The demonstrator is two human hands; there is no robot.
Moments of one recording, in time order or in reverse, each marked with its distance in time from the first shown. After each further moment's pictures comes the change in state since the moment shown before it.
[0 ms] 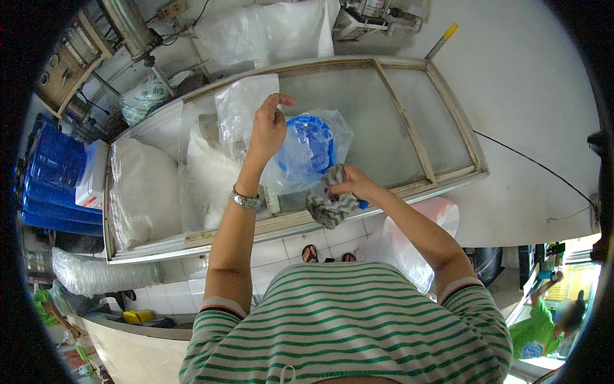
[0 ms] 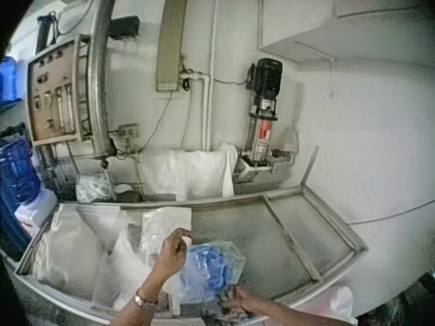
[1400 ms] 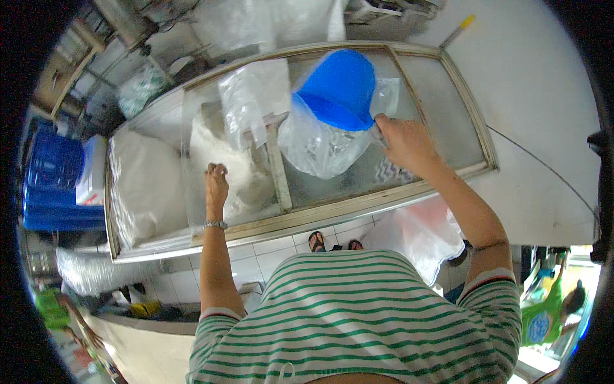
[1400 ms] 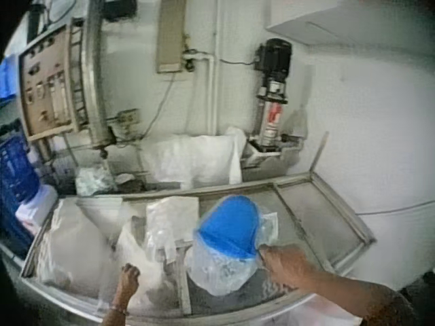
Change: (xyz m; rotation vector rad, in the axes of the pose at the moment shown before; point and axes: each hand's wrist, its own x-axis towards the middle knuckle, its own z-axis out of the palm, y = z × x) left_hand -0.167 -0.237 -0.137 0.927 -0.093 -0.154; right_hand 0.012 -0.109 -0.058 -1.487 0.223 -0.107
